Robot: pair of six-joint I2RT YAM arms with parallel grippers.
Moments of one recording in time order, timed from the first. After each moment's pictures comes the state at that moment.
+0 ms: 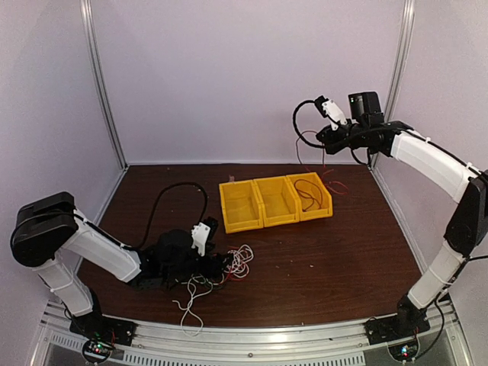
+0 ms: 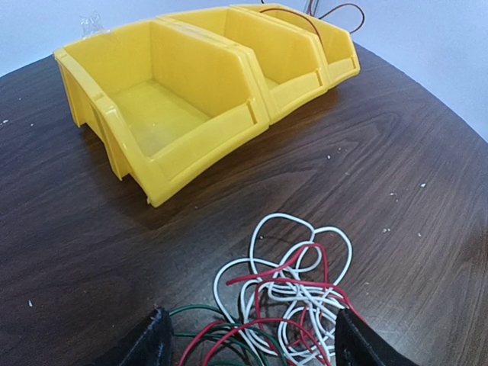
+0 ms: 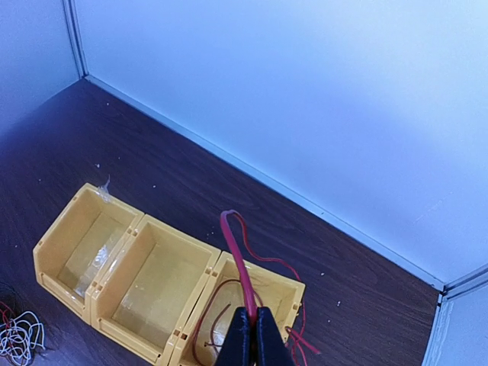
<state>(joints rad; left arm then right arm) -1.02 1.64 0.48 0.71 -0.21 -0.32 0.36 1.63 1.59 -0.42 -0.11 -0.22</state>
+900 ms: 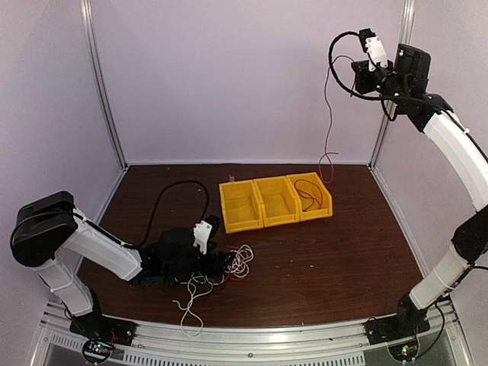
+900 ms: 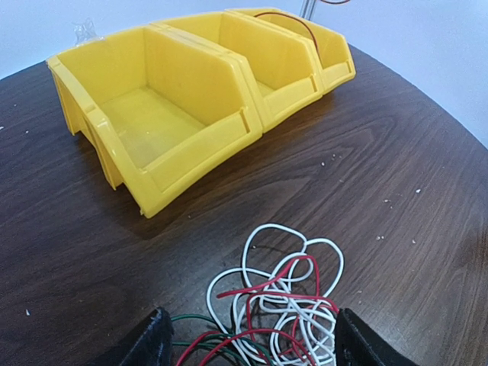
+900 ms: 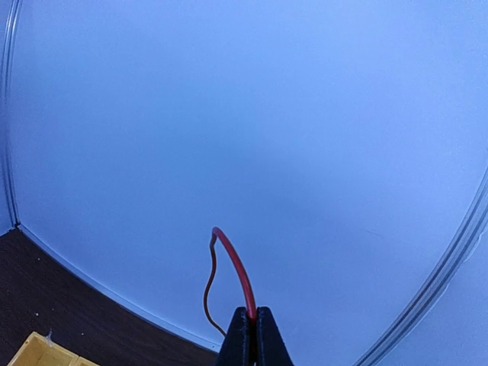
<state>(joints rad) -1.02 1.64 0.51 0.69 -0.20 -0.32 0.27 1.55 1.85 -0.25 0.01 -0.26</state>
